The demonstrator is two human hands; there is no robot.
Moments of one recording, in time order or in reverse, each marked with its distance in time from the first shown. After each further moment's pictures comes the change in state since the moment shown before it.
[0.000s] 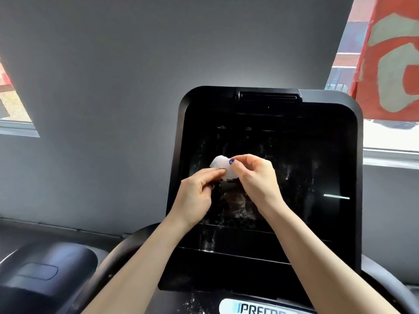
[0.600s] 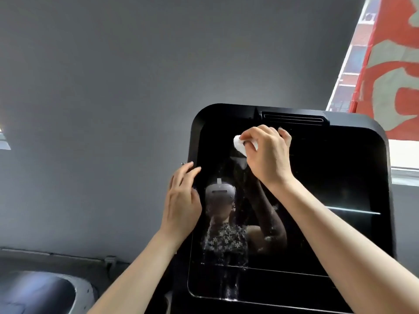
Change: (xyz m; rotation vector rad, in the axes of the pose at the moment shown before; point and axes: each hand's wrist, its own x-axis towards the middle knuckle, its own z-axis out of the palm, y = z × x) left_hand 0.075 -0.103 -0.042 0.284 0.278 0.125; right_hand 0.120 -0.022 0.049 -0.596 0.322 -0.591
